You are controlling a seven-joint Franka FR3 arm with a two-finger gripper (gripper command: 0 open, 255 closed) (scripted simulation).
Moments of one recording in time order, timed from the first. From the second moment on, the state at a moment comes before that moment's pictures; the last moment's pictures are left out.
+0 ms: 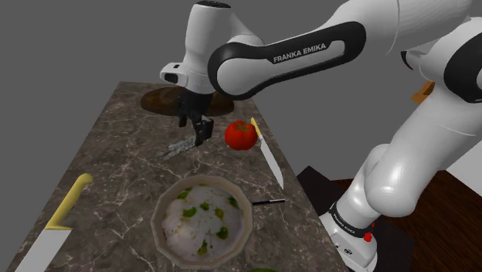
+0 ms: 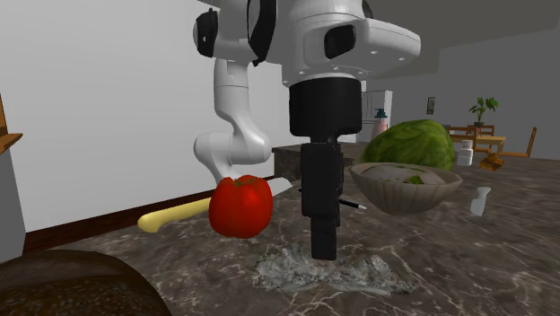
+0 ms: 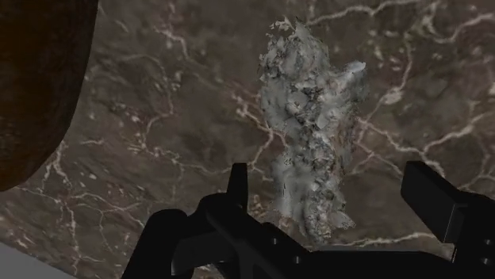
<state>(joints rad) 0.23 -0.02 0.39 -2.04 -0.01 2.16 -0.92</state>
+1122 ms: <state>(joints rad) 0.22 0.02 0.39 -2.09 0.02 2.27 -1.05</state>
